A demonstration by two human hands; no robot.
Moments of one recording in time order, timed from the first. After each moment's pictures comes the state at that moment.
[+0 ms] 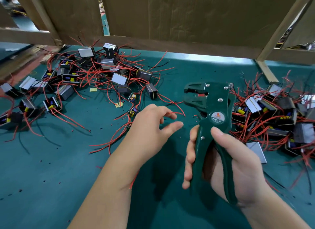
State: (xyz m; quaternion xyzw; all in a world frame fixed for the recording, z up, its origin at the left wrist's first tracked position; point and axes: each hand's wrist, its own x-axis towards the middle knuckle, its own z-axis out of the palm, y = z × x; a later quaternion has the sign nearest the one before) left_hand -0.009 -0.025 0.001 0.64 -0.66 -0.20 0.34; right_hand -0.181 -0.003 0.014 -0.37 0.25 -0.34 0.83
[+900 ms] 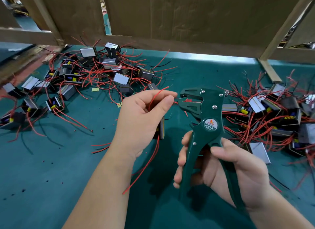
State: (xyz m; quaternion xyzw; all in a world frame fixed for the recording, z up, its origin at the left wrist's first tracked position) left_hand -0.006 -0.020 0.022 0.47 -0.49 -0.36 0.64; right_hand -0.183 -0.005 0.014 -0.37 0.19 -0.30 0.86
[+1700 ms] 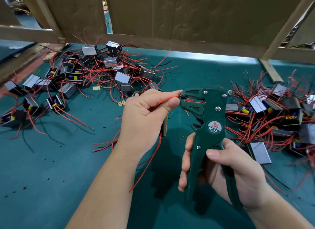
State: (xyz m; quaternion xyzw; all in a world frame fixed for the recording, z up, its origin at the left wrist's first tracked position) left_hand -0.012 -0.019 0.022 0.45 -0.51 -0.34 0.65; right_hand -0.185 -0.002 0.008 -0.40 0.22 -0.30 0.84
